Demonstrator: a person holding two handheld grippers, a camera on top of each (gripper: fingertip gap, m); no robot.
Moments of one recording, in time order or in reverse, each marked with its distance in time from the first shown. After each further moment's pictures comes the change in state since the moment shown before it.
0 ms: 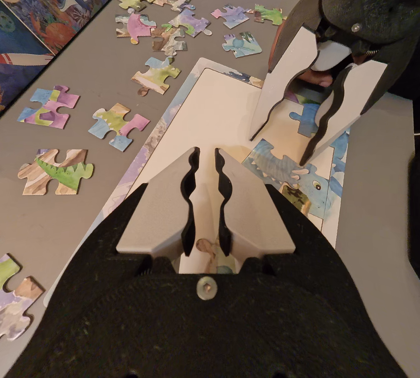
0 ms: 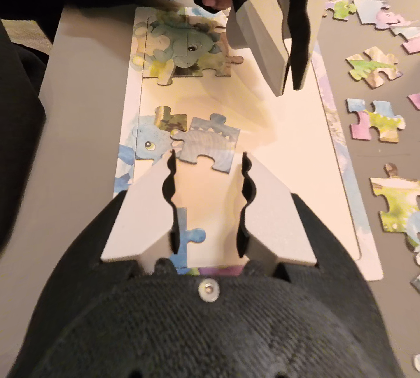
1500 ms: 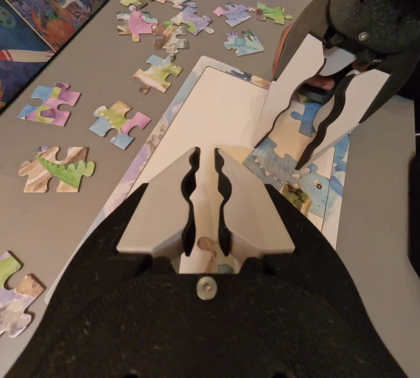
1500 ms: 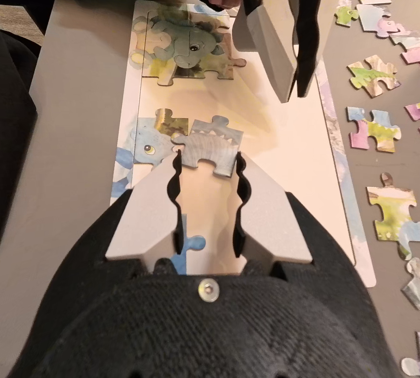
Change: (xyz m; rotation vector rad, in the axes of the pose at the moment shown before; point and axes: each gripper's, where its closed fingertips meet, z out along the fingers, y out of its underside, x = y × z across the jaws) left arm -0.002 0.002 0.000 -0.006 -0.001 -0.007; right arm -0.001 -0.003 0.005 -0.021 0.021 -0.045
